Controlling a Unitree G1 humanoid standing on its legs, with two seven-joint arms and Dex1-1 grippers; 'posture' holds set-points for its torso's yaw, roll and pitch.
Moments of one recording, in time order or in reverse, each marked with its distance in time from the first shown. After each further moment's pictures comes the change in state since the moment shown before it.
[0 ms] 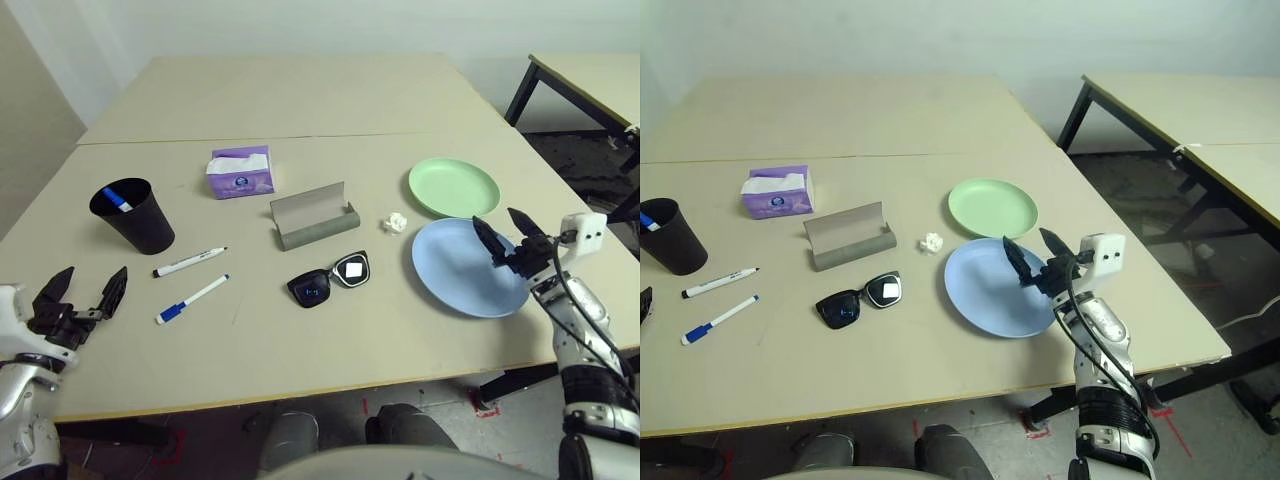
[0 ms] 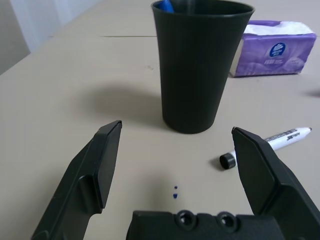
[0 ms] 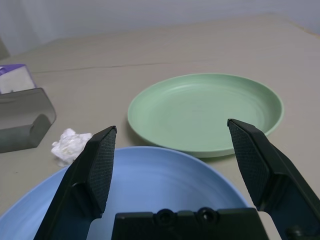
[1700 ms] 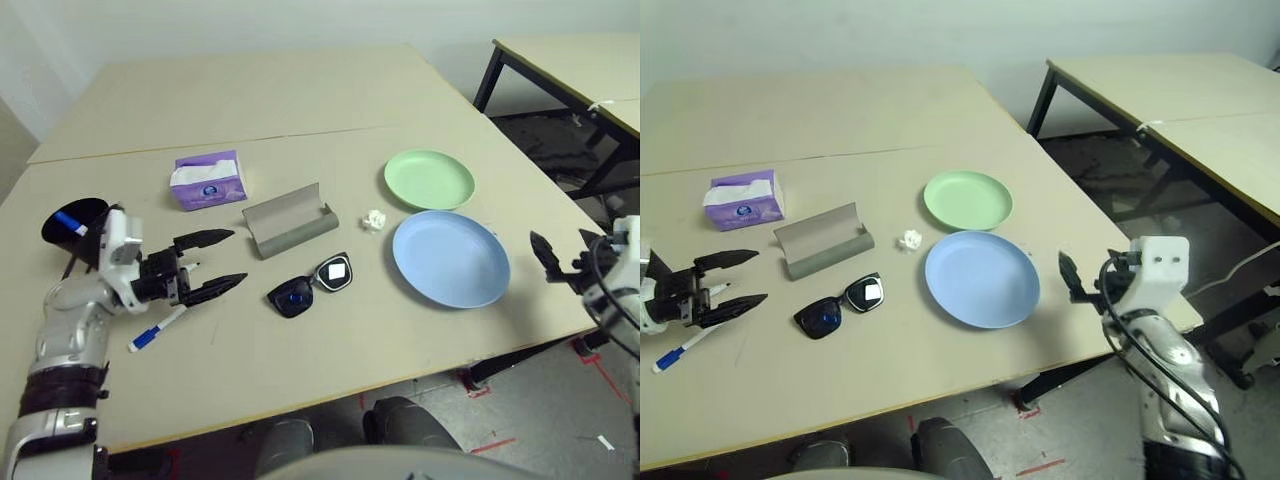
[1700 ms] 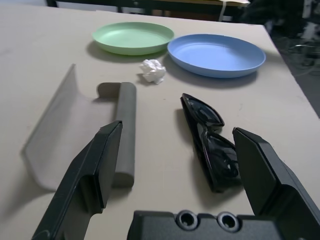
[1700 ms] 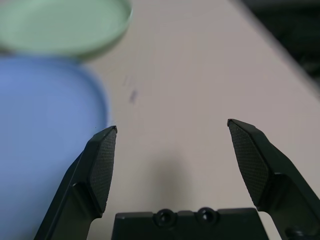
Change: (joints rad) left arm -0.369 0.114 -0.428 0.093 -0.028 0.038 -0.818; right arm 0.383 -0.229 -0.105 -0.730 0.110 0.788 -0.339
